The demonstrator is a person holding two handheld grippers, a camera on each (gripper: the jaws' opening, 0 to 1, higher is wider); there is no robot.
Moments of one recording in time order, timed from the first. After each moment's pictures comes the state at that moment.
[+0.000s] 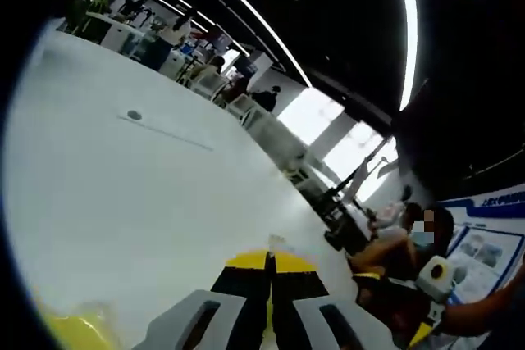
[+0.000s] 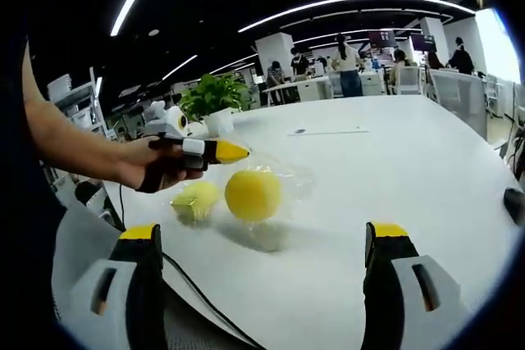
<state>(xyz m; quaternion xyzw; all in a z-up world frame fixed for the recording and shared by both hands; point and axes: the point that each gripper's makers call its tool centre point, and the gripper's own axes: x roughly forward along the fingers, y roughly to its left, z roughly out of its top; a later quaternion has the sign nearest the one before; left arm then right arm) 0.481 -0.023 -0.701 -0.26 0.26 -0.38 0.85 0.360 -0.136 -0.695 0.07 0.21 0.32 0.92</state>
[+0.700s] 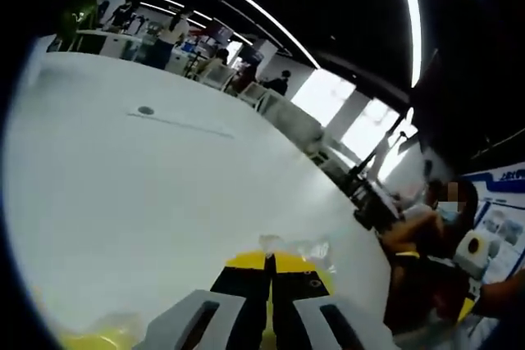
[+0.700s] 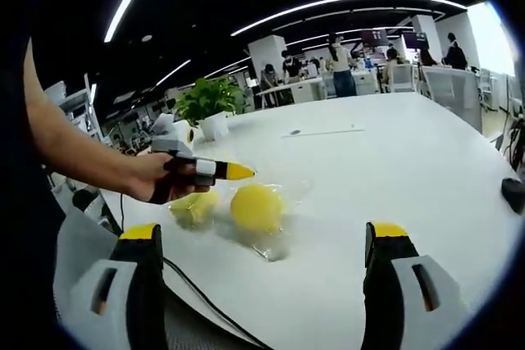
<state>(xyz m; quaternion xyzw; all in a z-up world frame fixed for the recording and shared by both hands) 0.490 -0.017 -0.743 -0.21 0.29 -0.34 0.87 0.358 -0.136 -0.694 0.08 0.21 0.30 0.93</state>
